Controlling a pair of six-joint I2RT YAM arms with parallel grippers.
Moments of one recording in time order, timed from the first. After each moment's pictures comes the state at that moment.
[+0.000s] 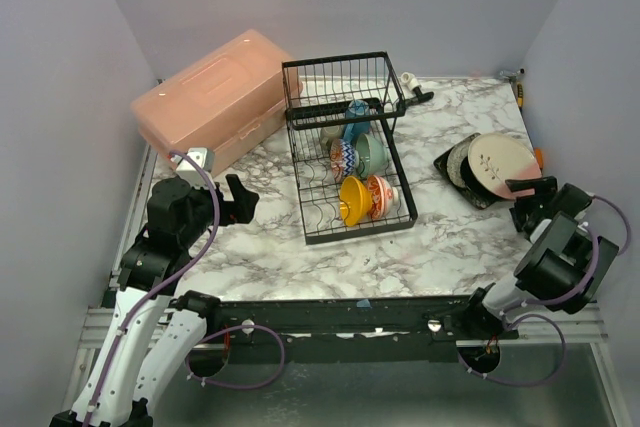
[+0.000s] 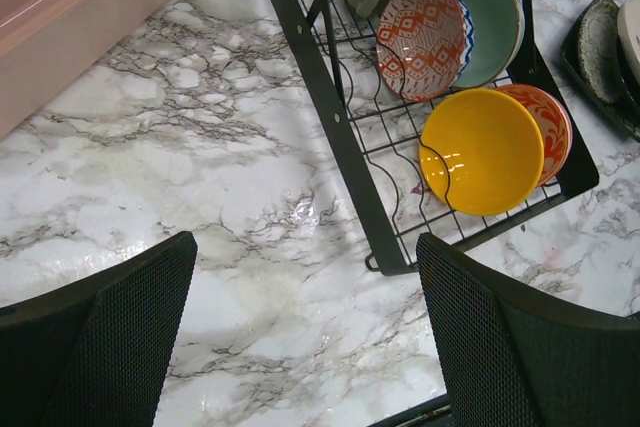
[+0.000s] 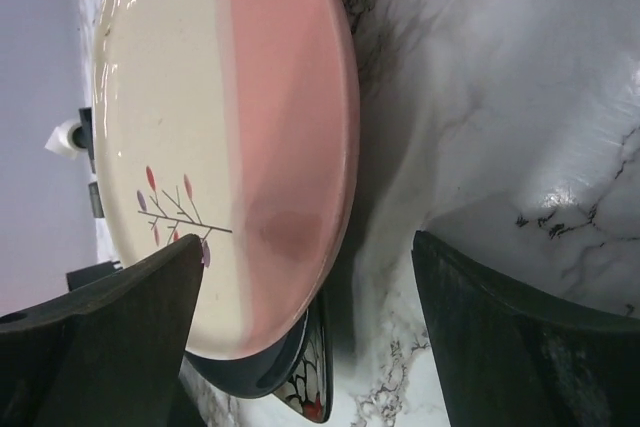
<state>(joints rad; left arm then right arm) -0.27 0.57 0.80 -0.61 0.12 -0.31 -0.72 1.47 0.51 0.30 -0.35 0.82</state>
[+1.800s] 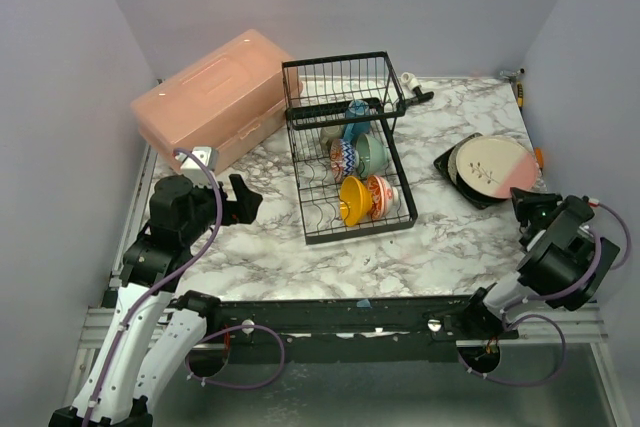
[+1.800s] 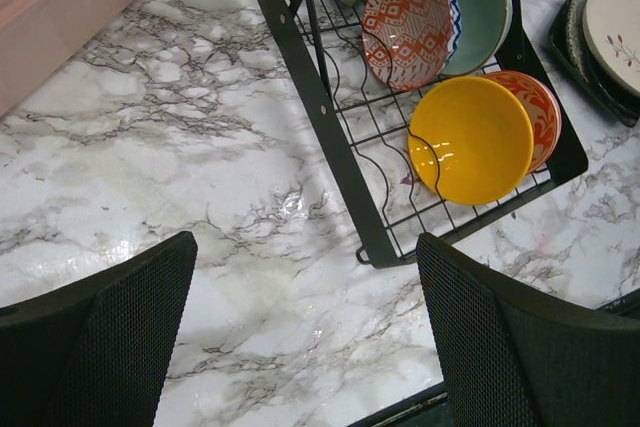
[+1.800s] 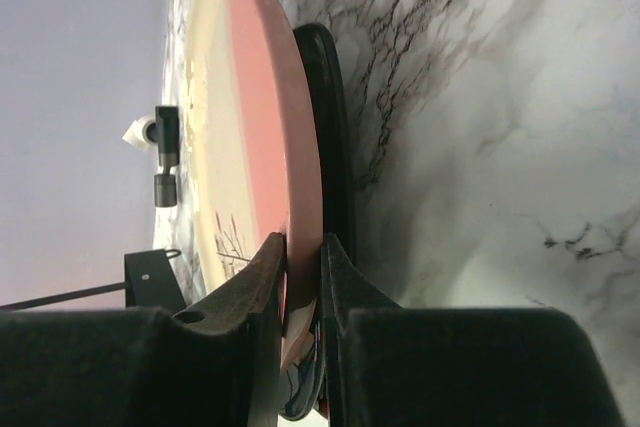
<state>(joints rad) -0.27 0.59 0.79 -0.61 0.16 -0.31 -0.77 1.47 0.37 0.63 -0.47 0.89</state>
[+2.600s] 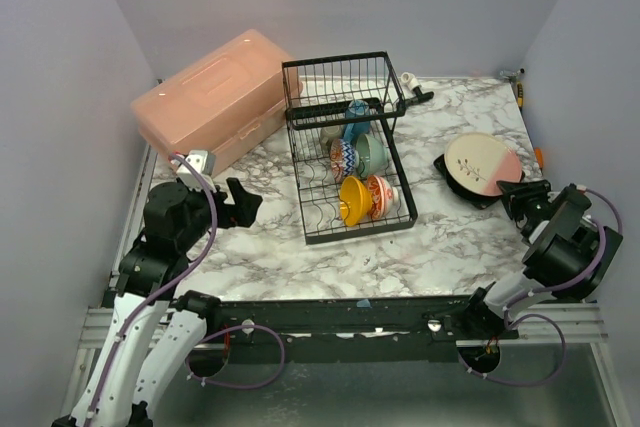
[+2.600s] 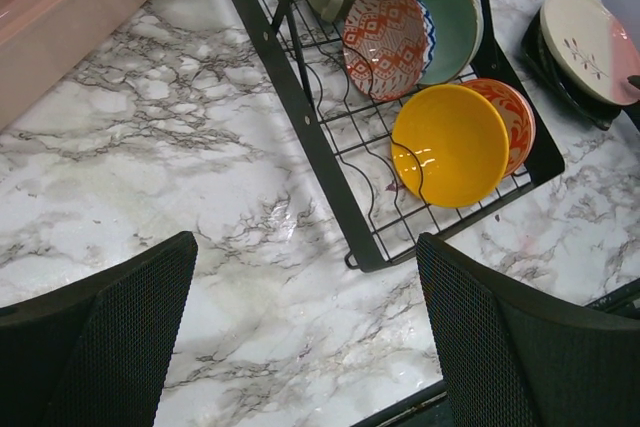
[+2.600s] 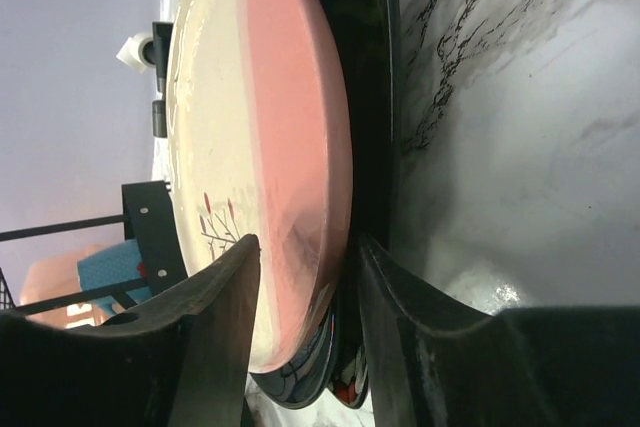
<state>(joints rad) -0.27 0.55 0.79 -0.60 0.18 -0.31 -0.73 1.57 0.45 0.58 -0.62 0.85</state>
